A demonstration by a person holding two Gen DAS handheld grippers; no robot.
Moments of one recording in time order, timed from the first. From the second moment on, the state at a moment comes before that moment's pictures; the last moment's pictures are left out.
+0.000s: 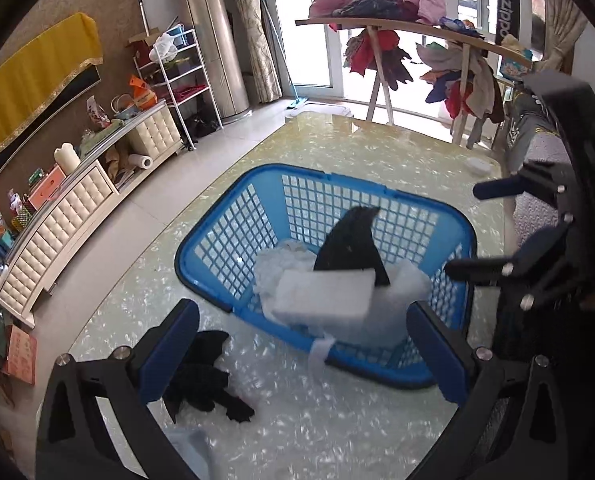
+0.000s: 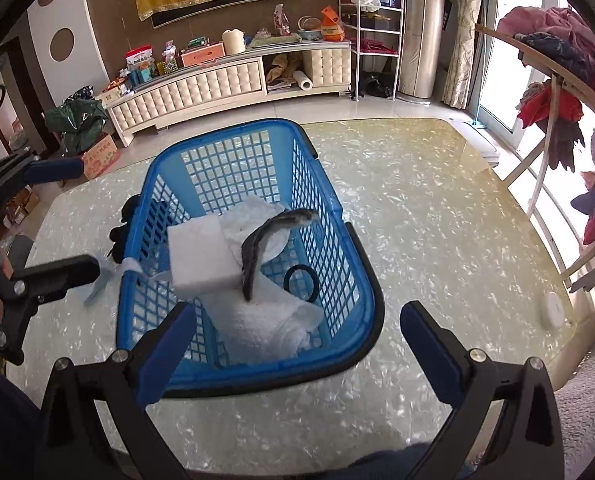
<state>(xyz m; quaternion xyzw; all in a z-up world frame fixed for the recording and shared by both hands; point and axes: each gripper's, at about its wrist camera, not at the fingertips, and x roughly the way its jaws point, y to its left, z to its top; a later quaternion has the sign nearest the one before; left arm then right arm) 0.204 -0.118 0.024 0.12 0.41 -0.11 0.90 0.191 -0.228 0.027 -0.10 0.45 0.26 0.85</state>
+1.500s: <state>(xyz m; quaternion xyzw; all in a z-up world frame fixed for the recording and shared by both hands) 0.094 0.084 0.008 -0.08 0.44 0.02 0.90 0.170 -0.025 0.024 -0.23 0.42 0.37 0.80</state>
